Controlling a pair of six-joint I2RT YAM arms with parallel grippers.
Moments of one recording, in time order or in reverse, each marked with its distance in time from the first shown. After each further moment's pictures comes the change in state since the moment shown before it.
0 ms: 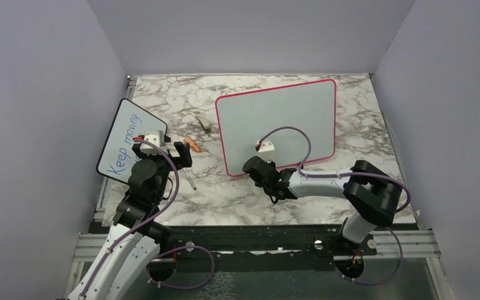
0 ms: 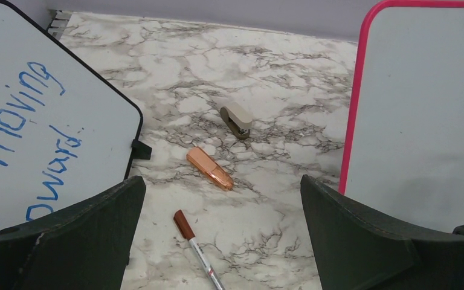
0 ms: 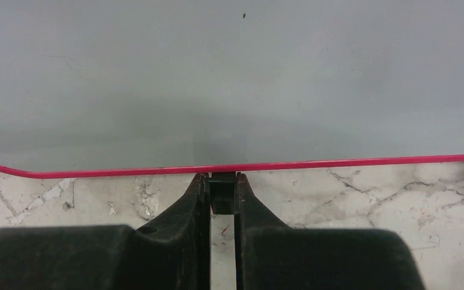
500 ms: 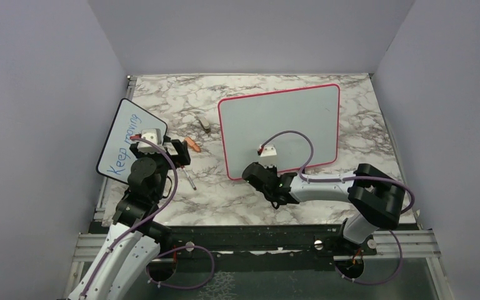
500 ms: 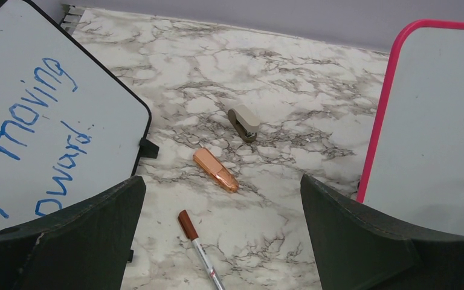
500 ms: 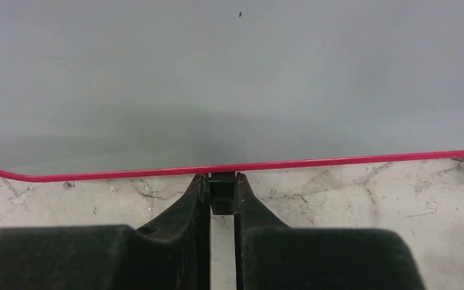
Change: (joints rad) left arm 0.017 0.016 0.019 -0.011 -0.029 -0.026; right arm 0.063 -0.027 -0.014 -0.066 0.070 0.108
